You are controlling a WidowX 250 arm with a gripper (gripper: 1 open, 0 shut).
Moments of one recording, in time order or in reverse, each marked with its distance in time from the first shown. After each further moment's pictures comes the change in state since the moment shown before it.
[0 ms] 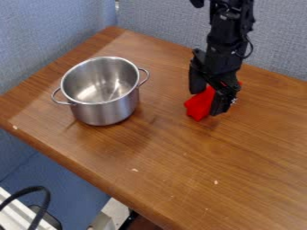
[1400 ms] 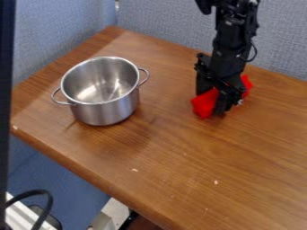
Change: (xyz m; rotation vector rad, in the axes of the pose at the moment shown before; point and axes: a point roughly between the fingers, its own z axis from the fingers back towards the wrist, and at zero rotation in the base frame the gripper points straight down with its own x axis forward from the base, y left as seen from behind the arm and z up) arm 0.014 0.005 -0.012 -0.011 0.006 0.059
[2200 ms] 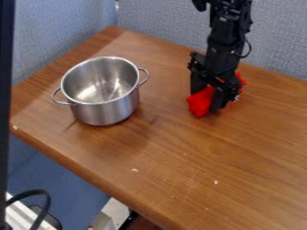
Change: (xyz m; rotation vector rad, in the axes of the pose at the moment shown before) arm -0.004 0.006 0.002 -0.021 0.022 0.082
